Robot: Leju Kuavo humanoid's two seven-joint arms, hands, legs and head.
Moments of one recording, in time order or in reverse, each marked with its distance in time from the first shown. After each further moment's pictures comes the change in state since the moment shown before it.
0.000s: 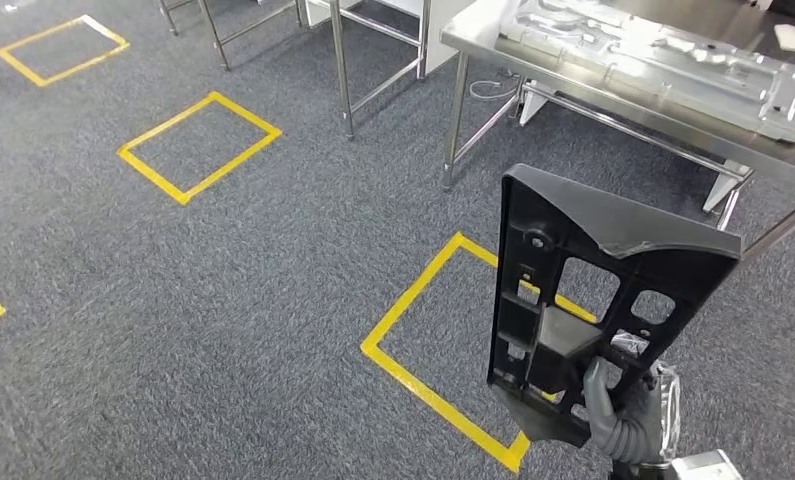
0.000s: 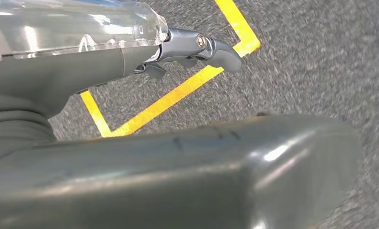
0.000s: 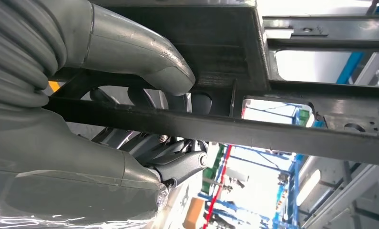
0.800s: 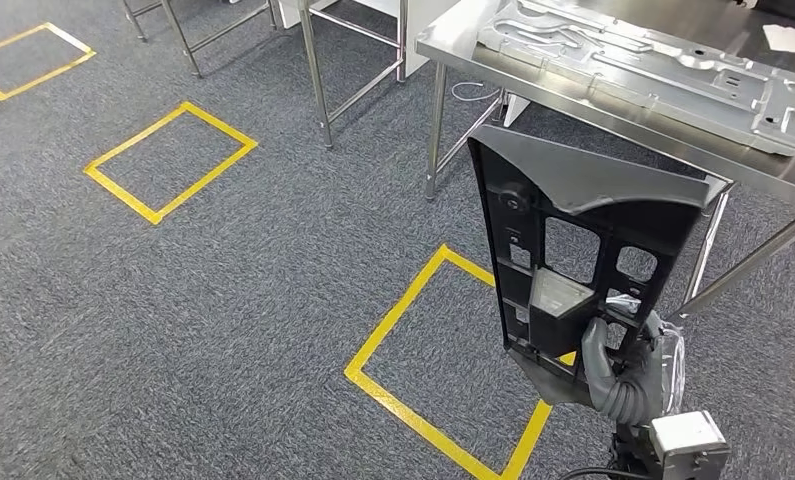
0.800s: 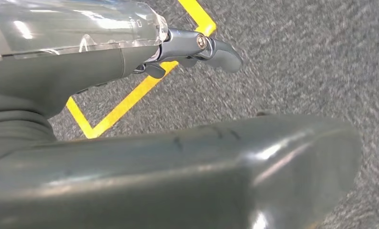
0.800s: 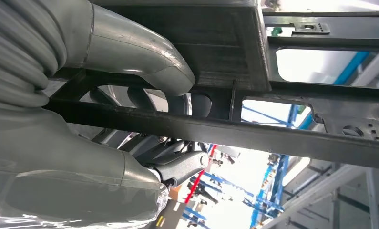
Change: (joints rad) left arm -0.006 0.016 -0.039 -0.002 -0.032 -0.033 0.019; right arm -0.096 -0.030 0.038 -0.049 0.128 -0.073 0.086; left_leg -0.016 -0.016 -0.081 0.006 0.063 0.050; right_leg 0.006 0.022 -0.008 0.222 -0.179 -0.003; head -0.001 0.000
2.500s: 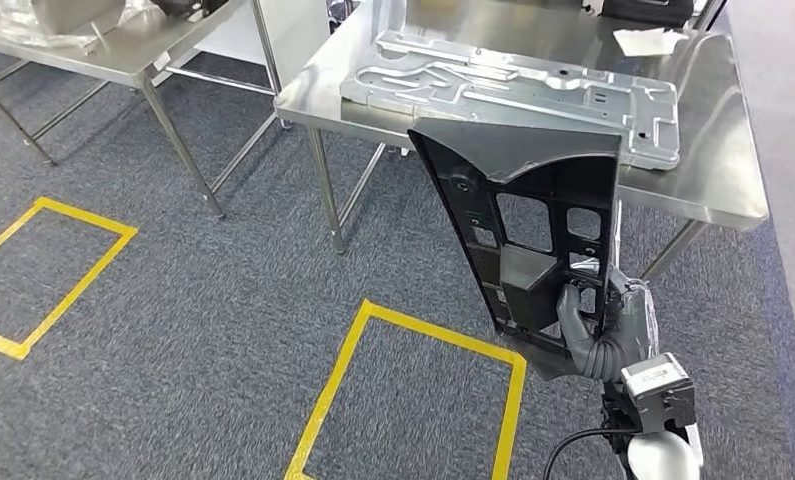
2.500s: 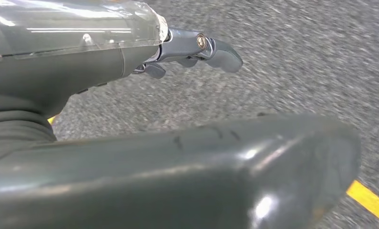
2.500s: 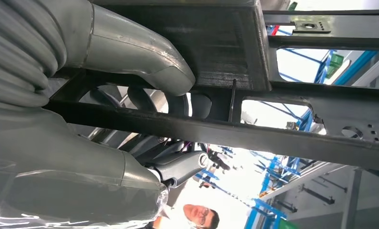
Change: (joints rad) left arm 0.009 -0.014 0.003 0.000 0.016 0.003 0.014; right arm -0.158 -0.027 0.033 0.075 0.034 0.113 0.077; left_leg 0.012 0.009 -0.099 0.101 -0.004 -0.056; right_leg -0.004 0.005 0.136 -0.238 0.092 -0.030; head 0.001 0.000
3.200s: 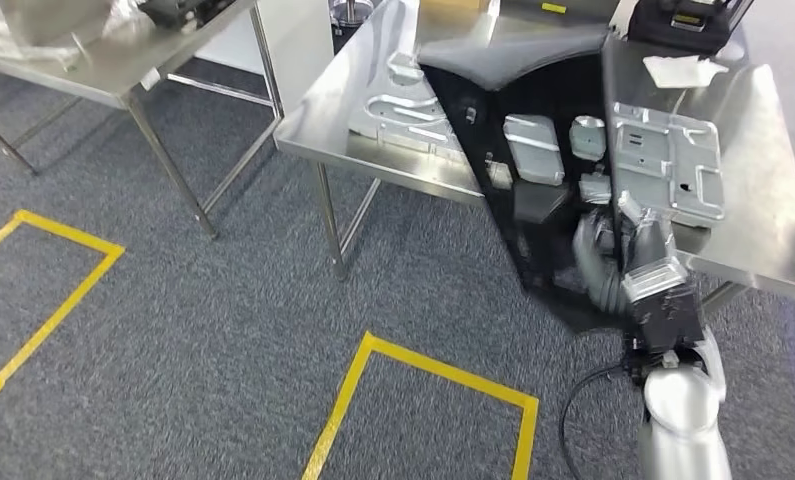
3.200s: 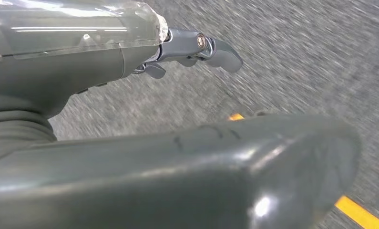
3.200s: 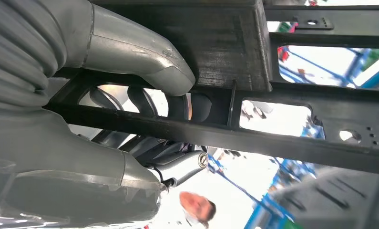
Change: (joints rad) left arm -0.013 -0.003 -0.013 0.000 -0.025 -0.021 0.006; right arm -0.267 -0.045 -0.025 0.075 0.060 0.030 0.172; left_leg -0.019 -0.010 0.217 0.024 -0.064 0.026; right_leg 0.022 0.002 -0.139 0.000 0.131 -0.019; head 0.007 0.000
